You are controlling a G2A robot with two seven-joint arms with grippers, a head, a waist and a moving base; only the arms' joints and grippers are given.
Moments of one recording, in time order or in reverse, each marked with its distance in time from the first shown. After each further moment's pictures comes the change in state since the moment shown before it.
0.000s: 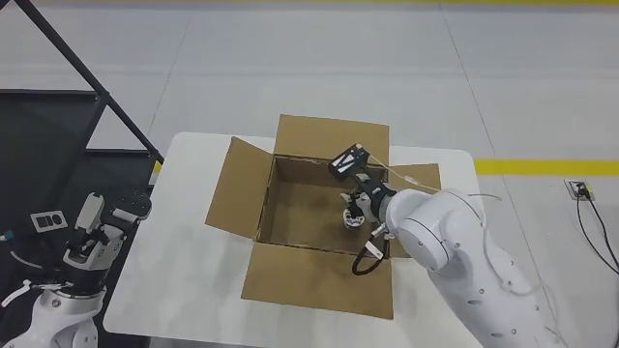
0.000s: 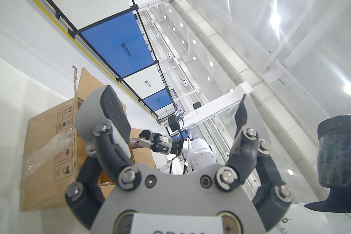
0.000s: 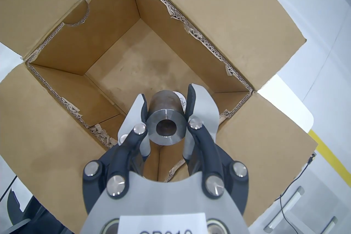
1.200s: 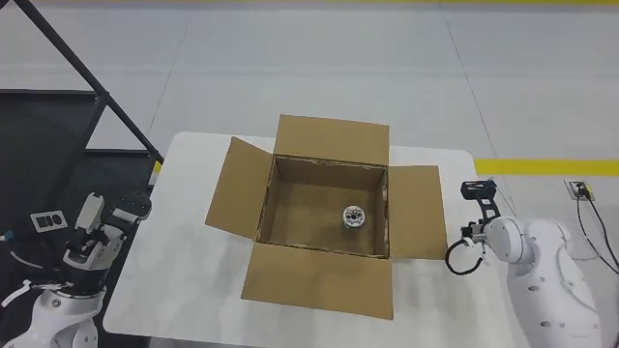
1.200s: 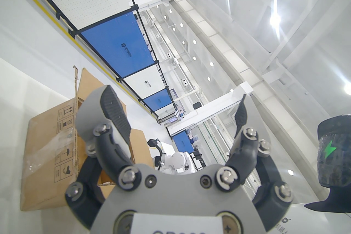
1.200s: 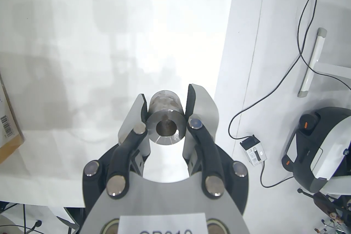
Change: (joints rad) left arm 0.000 0.000 0.000 0.000 0.000 0.000 0.000; right arm -0.205 0.074 0.493 0.357 -0.195 0.061 0.042
